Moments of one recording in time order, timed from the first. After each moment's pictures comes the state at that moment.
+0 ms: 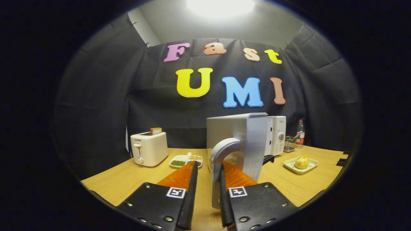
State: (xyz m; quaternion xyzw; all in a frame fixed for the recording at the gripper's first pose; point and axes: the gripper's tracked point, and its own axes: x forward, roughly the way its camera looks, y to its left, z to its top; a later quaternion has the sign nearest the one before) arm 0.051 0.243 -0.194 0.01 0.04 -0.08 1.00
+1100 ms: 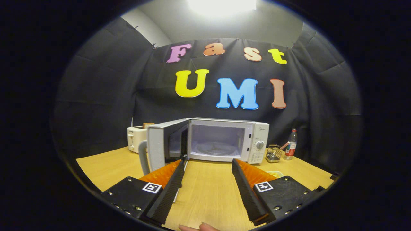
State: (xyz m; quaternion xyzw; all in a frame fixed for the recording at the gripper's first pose) arm -0.011 0.049 -0.167 -0.03 0.06 -0.03 1.00
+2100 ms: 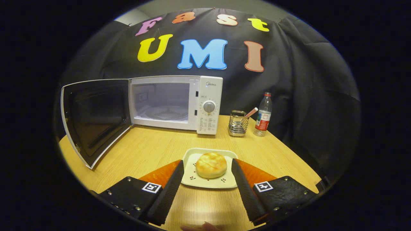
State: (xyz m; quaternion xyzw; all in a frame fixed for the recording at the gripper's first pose) arm 0.034 -0.159 -0.276 -0.01 0.23 -0.07 0.97
